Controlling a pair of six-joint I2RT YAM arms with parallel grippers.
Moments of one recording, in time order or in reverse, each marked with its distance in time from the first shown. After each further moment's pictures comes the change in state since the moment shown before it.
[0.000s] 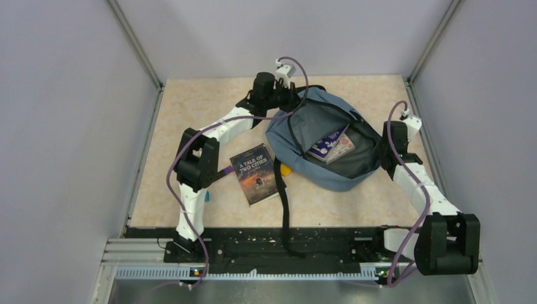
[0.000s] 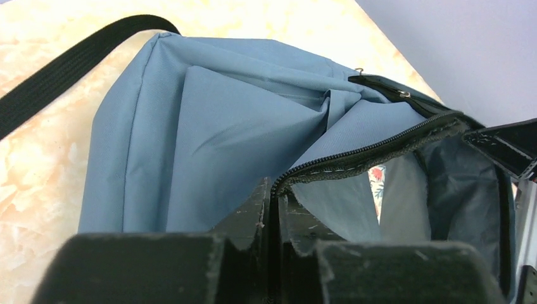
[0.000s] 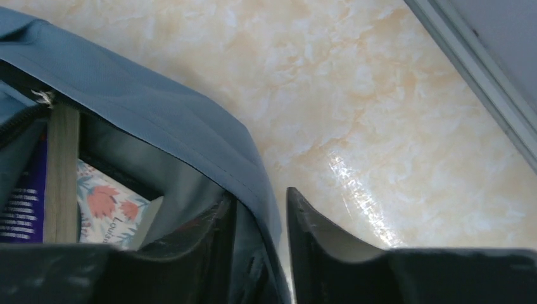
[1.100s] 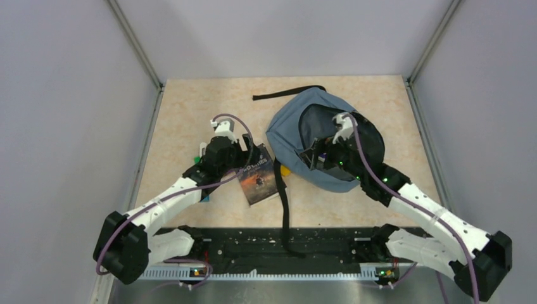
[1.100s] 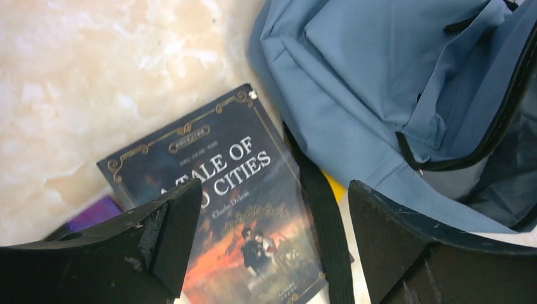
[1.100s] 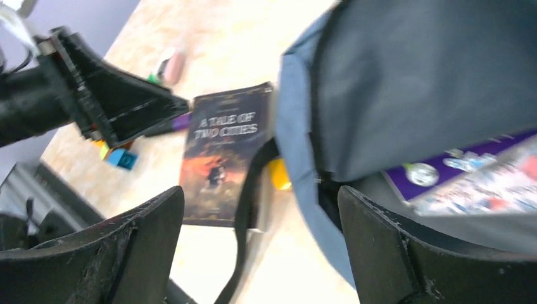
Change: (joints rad) left arm -0.028 -0.935 -1.034 -0.055 -0.556 -0.251; right arm 0.625 -0.274 0.051 0.036 -0.396 -0.058
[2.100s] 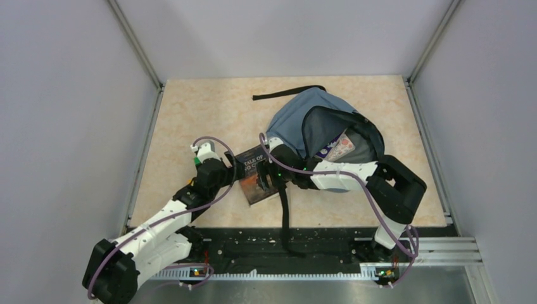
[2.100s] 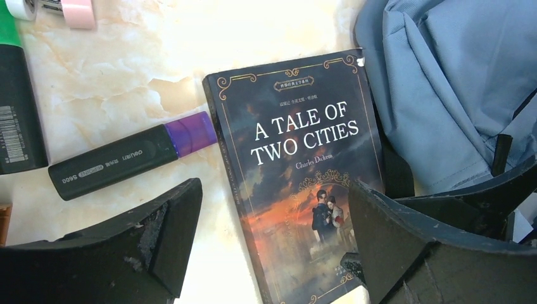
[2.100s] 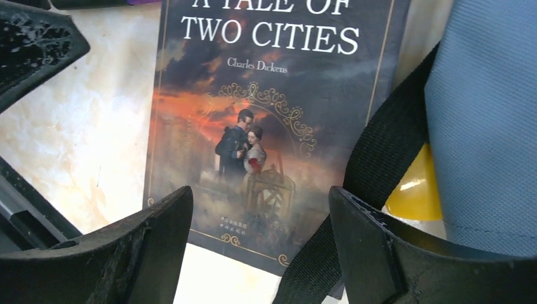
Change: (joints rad) left arm 0.000 -0.281 -0.268 -0.098 -0.207 -0.200; right arm 0.326 0.830 0.242 0.148 0.007 0.037
